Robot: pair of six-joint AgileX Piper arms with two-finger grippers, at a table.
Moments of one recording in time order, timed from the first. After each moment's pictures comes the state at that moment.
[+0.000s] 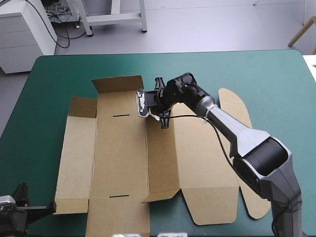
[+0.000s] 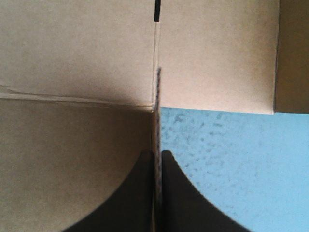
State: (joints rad) left arm 0.10 -0.02 -0.41 0.19 0.82 -0.14; right arm 0.63 2.05 -1.88 0.14 0.87 -1.22
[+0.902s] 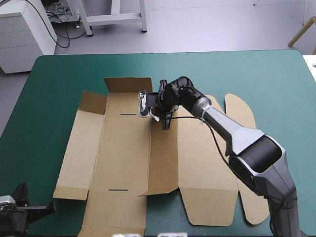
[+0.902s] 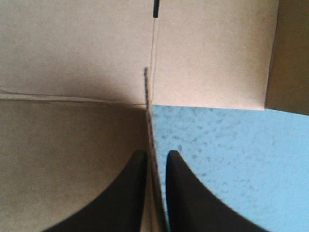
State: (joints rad) left arm 0.10 -0.02 -0.41 0.19 0.82 -0.14; right arm 0.63 2.09 -1.88 0.02 0.87 -1.07
